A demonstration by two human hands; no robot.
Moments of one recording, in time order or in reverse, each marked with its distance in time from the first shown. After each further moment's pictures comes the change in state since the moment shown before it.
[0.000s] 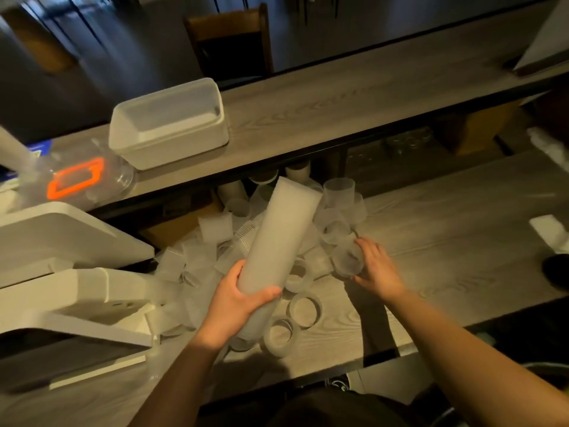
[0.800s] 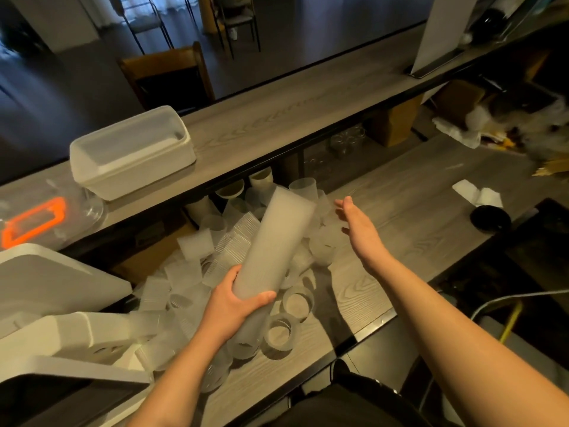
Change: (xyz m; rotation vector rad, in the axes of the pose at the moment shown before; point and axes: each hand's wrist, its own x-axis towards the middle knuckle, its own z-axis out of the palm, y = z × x) left_hand 0.000 -0.016 -0.024 0.124 -0.212 0.126; right_hand -0.049 -0.132 -0.098 0.968 0.361 0.354
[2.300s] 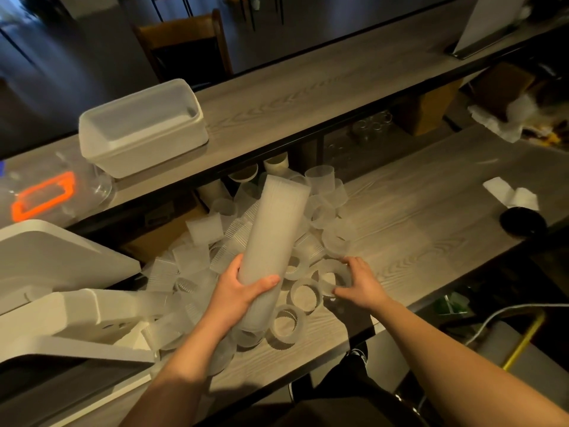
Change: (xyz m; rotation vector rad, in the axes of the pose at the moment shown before) left_hand 0.009 0.001 0.003 -0.187 0.018 -0.106; right_hand 0.004 0.161 0.009 -0.699 -0.279 0.021
